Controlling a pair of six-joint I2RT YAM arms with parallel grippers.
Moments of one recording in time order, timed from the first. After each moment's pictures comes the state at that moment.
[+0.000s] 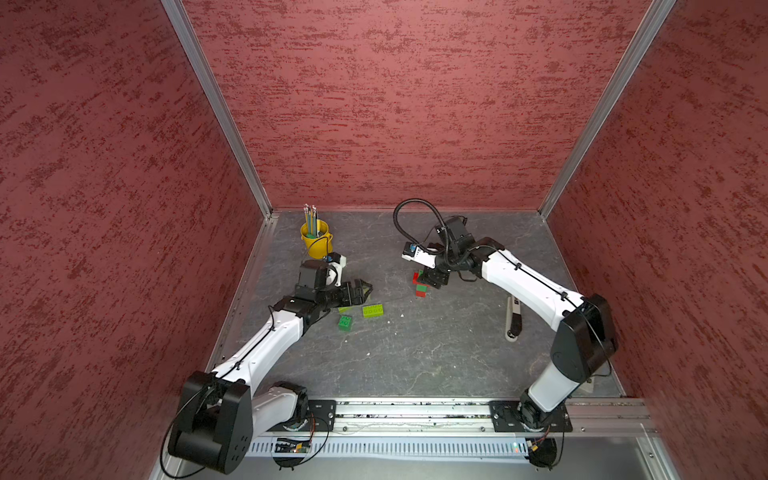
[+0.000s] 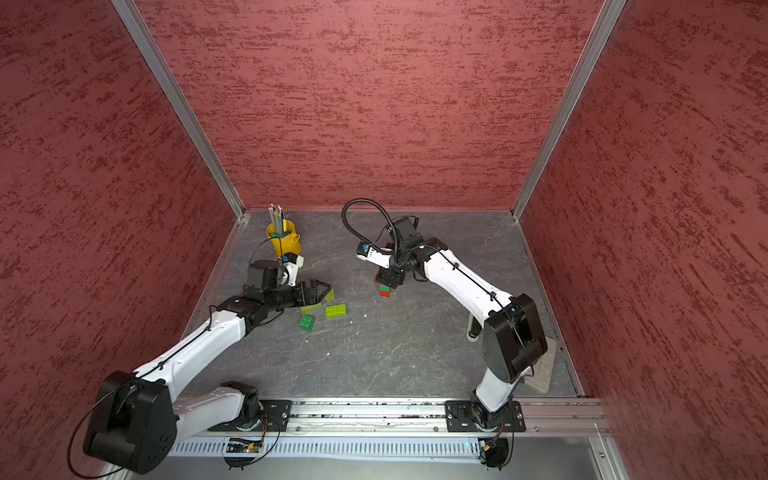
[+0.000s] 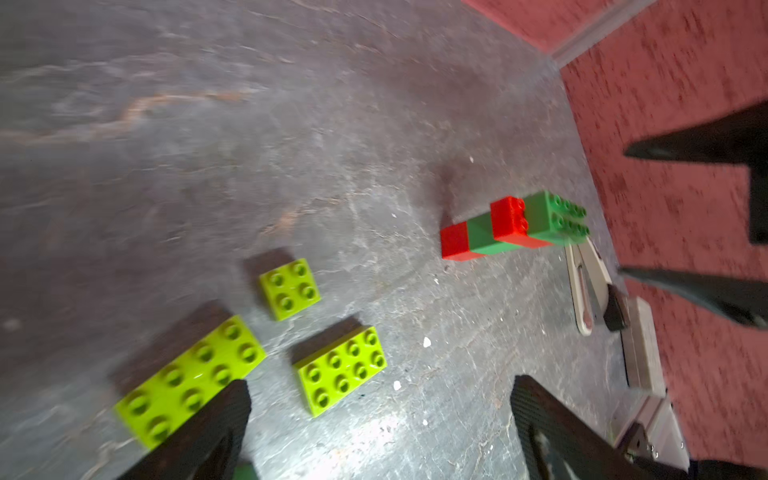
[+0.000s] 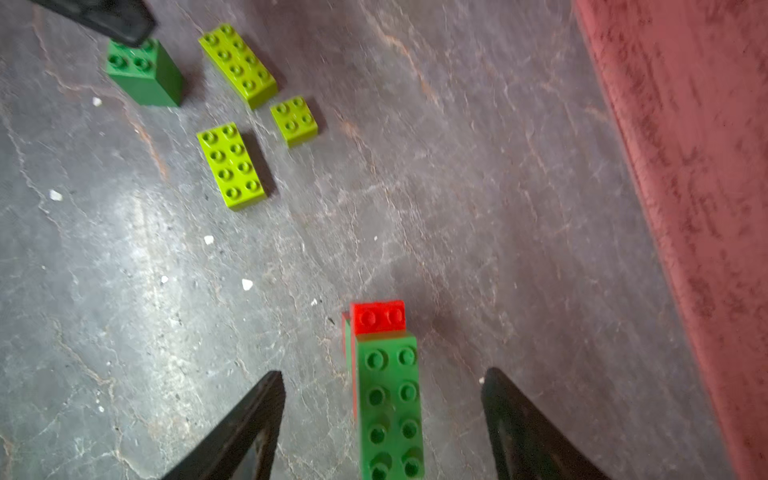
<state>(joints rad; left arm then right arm) -0.18 1.14 0.65 -0.25 0.43 -0.42 0.61 1.68 1.45 -0.68 -0.26 -0.72</state>
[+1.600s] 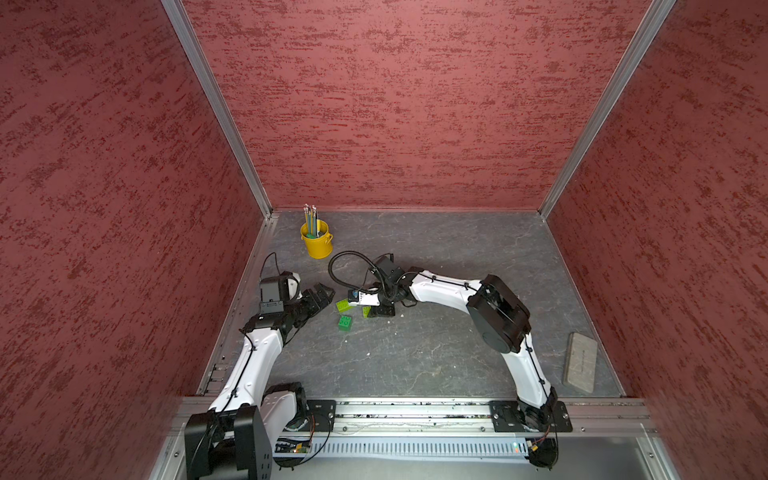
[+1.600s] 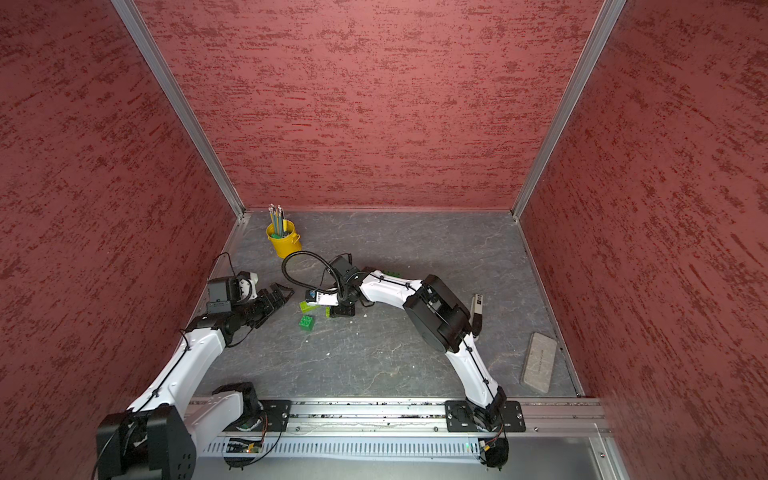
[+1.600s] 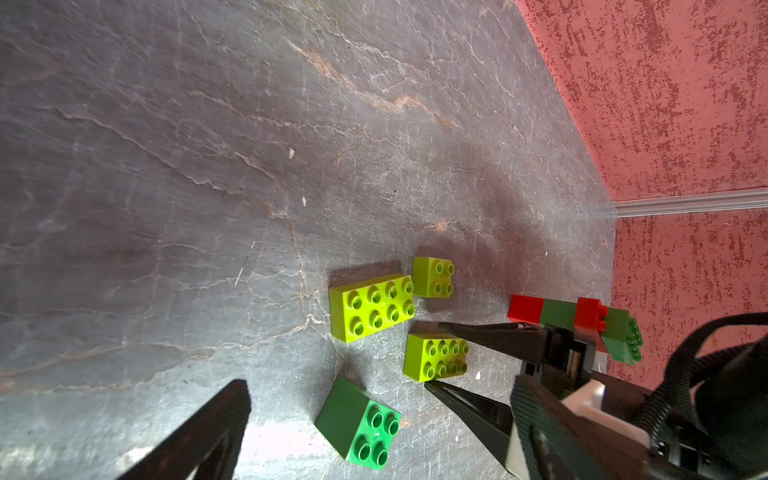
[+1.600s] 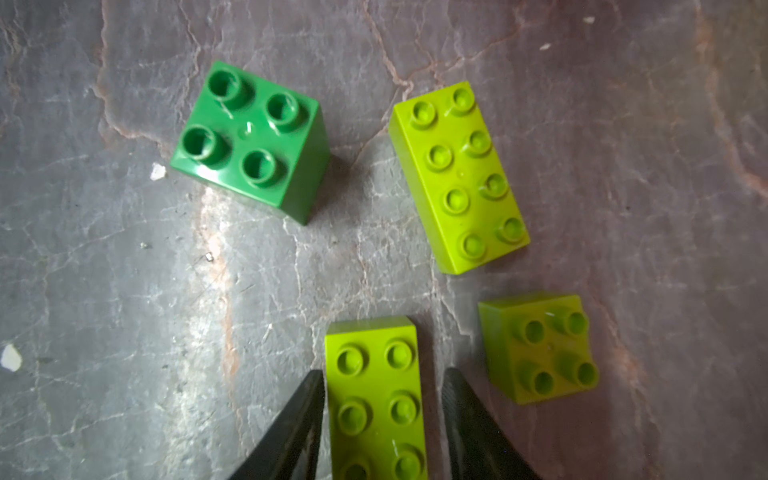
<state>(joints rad) 0.14 1.00 0.54 -0.38 0.47 -0.57 0.85 2.19 1.59 -0.46 -0.34 -0.74</state>
